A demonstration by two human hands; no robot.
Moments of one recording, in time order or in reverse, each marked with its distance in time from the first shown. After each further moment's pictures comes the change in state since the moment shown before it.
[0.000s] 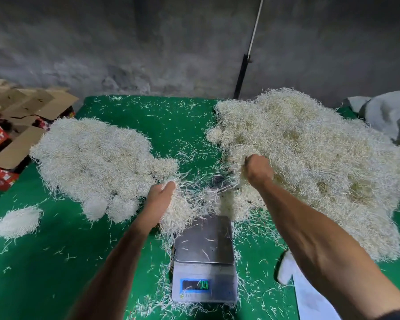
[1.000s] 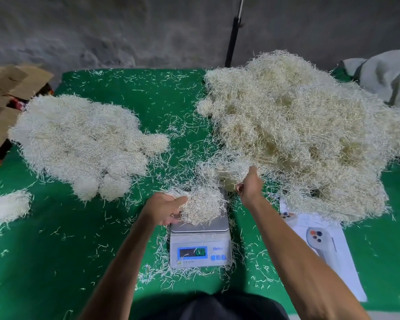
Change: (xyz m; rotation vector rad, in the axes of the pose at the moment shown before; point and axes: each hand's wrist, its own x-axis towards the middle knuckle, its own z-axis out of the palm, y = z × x) left_hand -0.053 -0.045 0.017 0.096 -0.318 -0.235; right_hand -0.087 0.052 0.104 1.398 -0.093 0.545
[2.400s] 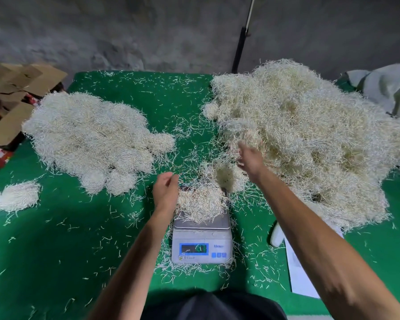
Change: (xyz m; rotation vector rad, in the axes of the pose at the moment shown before) left_hand 0.000 0.020 0.027 -0.383 0.434 0.219; right_hand -0.015 -0.077 0.026 -0.358 -0.267 -0.244
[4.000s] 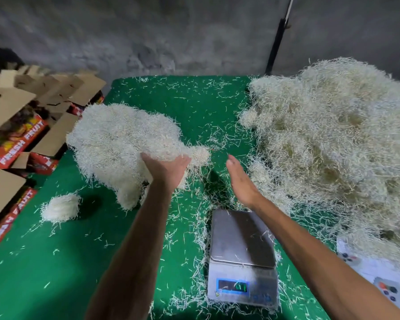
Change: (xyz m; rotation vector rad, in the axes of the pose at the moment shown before) left_hand 0.138 0.080 -0.062 -0.411 -0.013 -0.180; right_hand 0.002 -0.007 0.129 -0.364 -0.387 -0.275
